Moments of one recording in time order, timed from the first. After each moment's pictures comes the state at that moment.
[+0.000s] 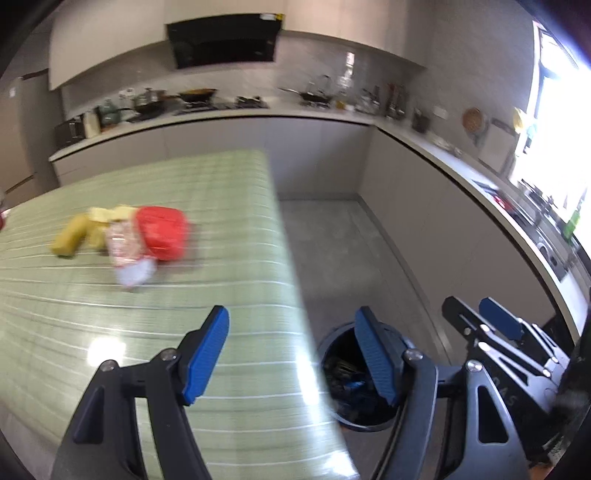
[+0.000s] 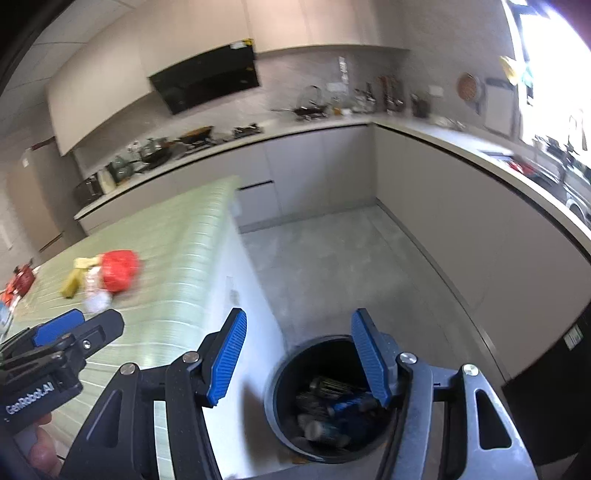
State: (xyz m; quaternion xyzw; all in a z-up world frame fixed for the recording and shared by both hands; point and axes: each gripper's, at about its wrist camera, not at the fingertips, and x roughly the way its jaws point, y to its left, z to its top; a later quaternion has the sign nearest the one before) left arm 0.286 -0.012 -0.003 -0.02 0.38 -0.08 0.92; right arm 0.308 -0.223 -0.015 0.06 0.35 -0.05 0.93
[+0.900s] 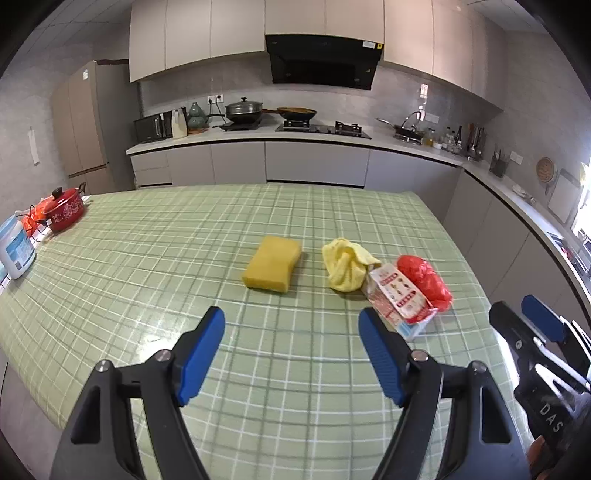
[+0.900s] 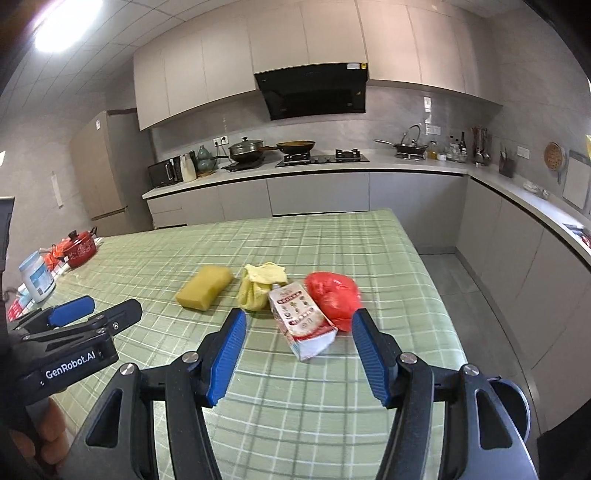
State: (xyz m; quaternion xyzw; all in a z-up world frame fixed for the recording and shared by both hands) left arm 0.326 0.269 0.004 -0.03 0.34 0.03 0.94; right arm 0.354 0.108 -0.001 -0.01 0.30 0.07 0.95
